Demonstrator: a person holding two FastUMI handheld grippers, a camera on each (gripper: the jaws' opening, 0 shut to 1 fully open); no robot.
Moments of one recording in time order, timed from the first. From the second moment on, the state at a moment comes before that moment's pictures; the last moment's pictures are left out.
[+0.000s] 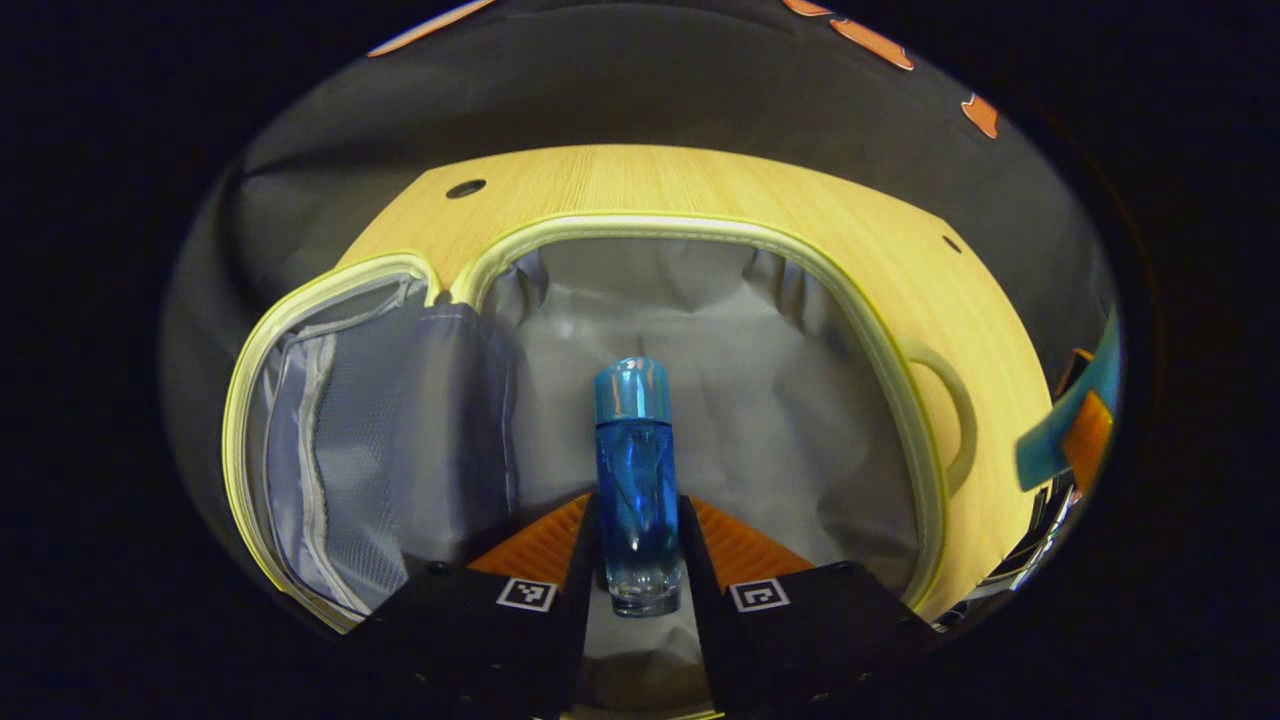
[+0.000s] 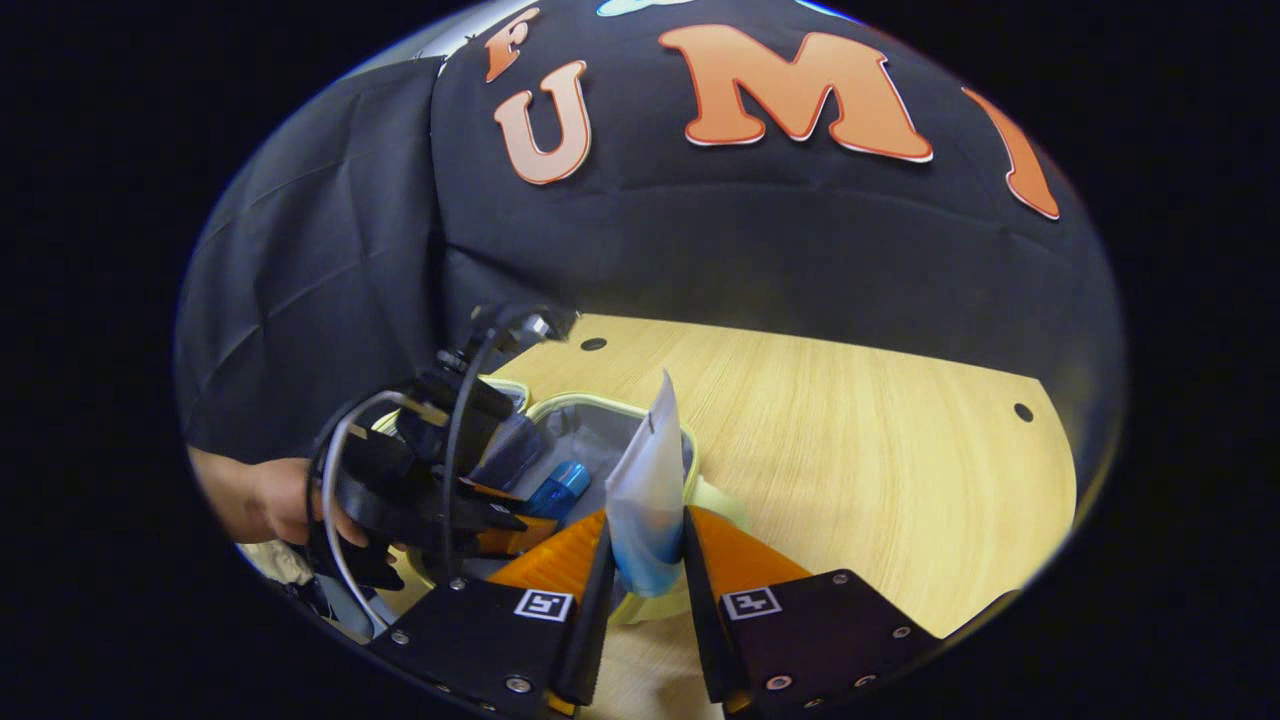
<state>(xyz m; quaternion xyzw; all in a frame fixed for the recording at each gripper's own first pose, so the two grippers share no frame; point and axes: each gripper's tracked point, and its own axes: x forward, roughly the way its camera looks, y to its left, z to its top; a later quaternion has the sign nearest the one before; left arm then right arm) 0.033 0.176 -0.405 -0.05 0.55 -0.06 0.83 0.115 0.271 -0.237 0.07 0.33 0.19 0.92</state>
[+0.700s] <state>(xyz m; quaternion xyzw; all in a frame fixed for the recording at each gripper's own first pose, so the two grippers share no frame) 0.001 0.323 -0.265 -0.14 0.36 0.07 0.92 0.111 0.353 -0.309 0.11 0.47 0.23 0.85</state>
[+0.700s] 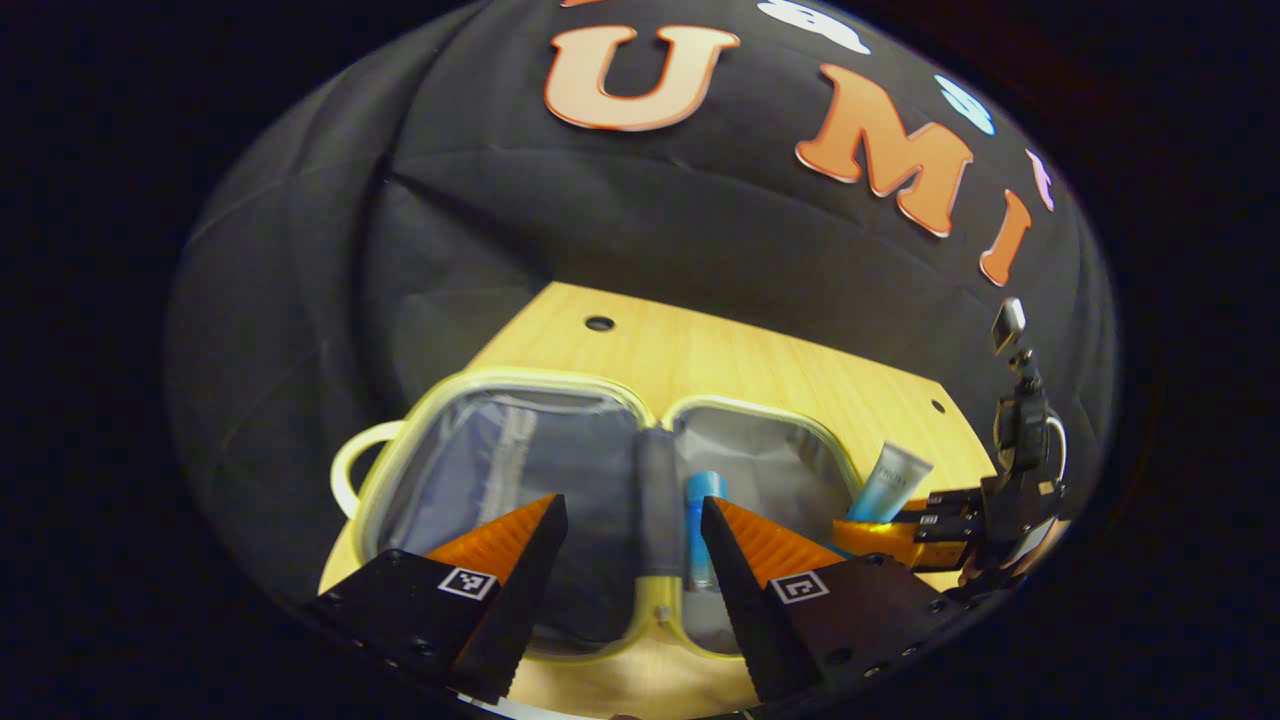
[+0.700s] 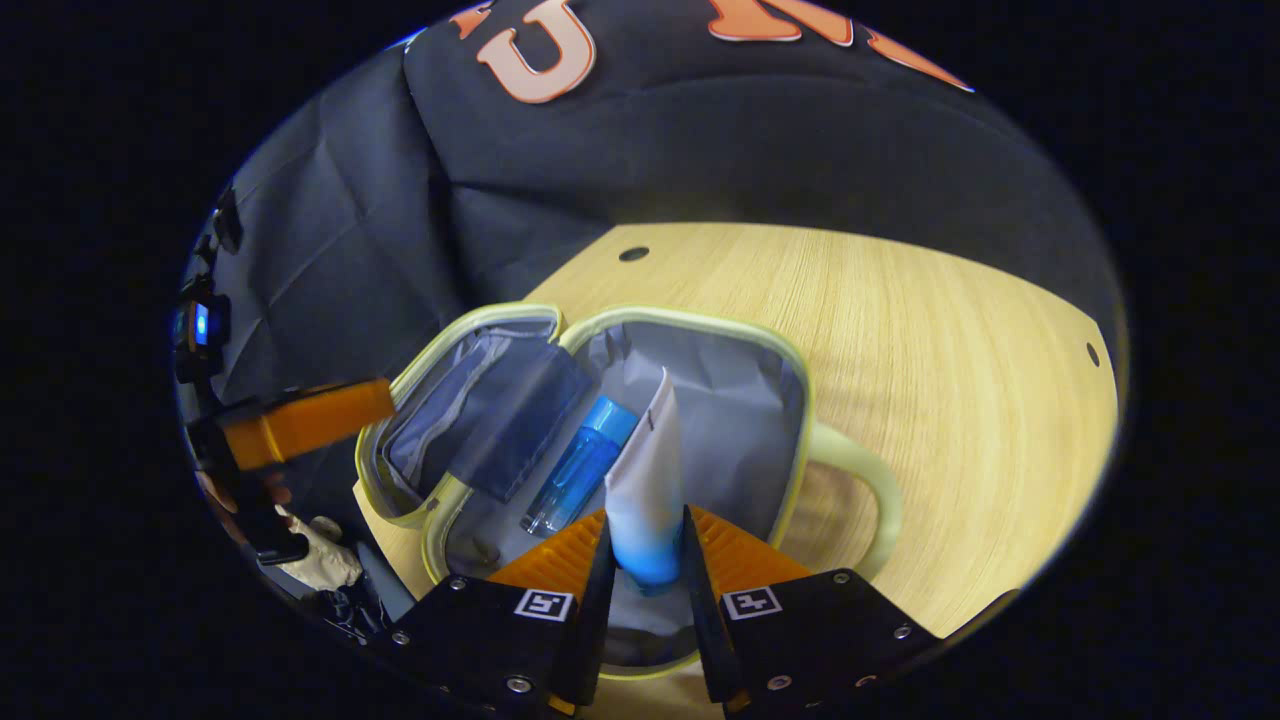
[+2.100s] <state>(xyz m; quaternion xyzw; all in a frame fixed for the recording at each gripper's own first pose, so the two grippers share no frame) -0.069 0.575 -0.331 -0.42 0.33 0.26 0.80 0.144 0.257 -0.226 0.10 0.35 0.12 0.92</state>
